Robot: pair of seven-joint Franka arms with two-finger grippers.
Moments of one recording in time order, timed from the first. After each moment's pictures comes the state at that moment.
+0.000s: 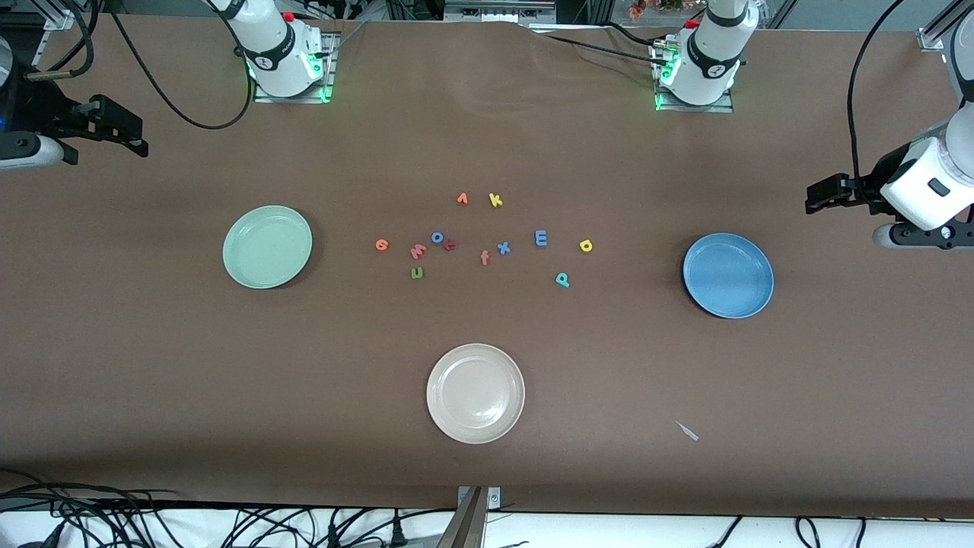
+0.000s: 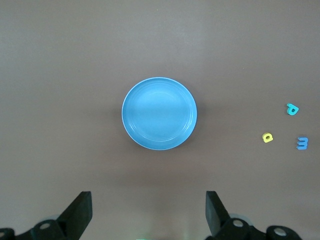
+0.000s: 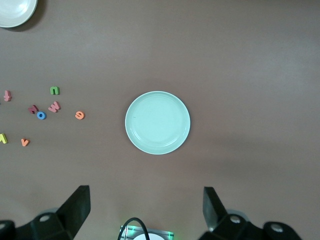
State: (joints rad) left arm 0.09 0.11 -0.10 -1.57 0.03 1.51 -0.02; right arm 0.10 -0.02 -0.04 -1.55 0.01 1.45 -0.08
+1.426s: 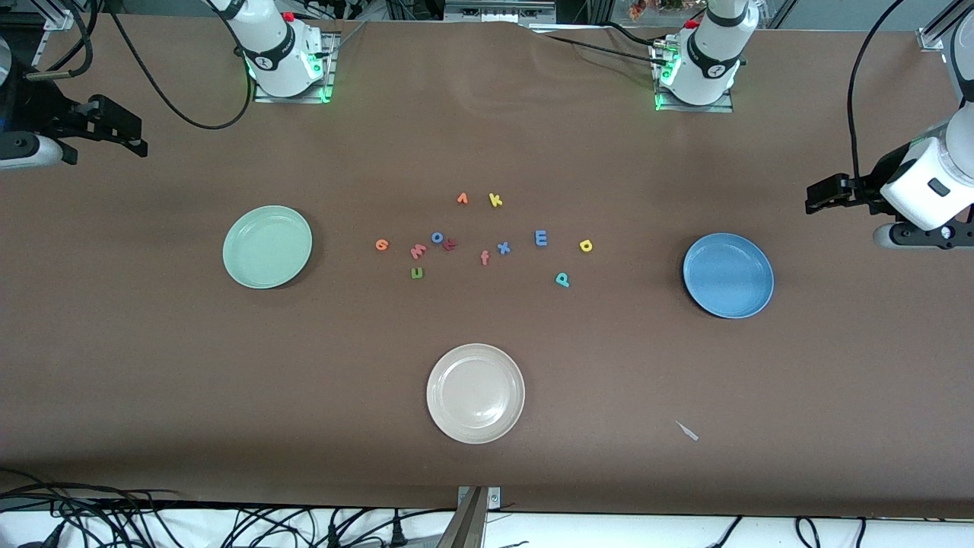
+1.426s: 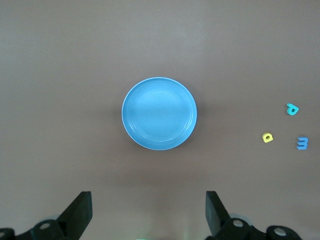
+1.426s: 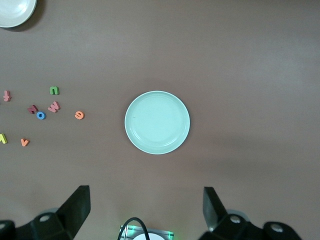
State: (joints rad) left arm 0.09 0.11 -0.10 -1.57 0.03 1.51 -0.02; right arm 0.10 -0.02 -0.05 -1.55 0.00 1.45 -0.08
